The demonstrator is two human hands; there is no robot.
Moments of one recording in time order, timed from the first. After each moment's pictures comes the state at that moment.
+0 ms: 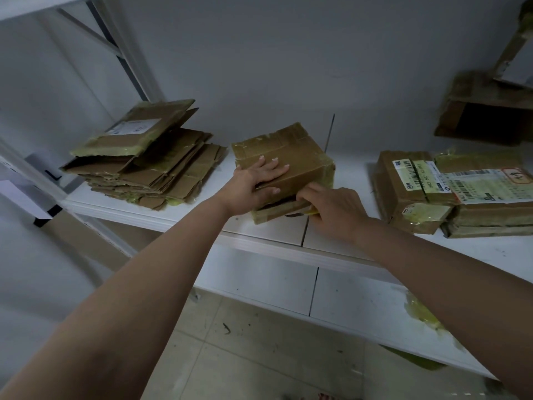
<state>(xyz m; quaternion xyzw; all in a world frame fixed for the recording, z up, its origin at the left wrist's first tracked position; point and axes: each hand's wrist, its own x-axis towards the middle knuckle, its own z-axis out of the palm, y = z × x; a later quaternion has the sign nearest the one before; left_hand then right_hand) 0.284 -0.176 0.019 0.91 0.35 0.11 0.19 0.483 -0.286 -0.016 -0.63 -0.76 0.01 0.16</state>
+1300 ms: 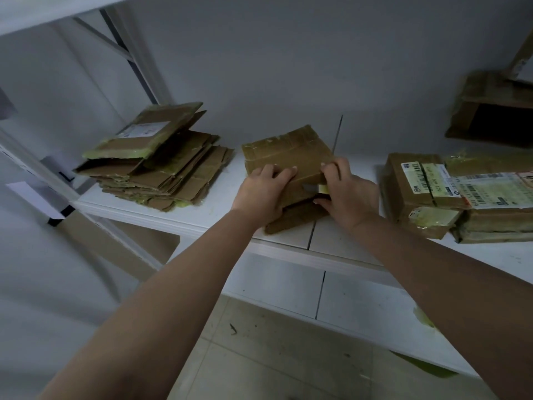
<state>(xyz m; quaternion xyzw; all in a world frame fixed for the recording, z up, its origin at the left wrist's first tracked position) 0.307 -0.203 0.015 0.90 0.41 0.07 -0.10 0.489 -0.269 -0.017 -0.72 -0.66 -0.12 0.17</state>
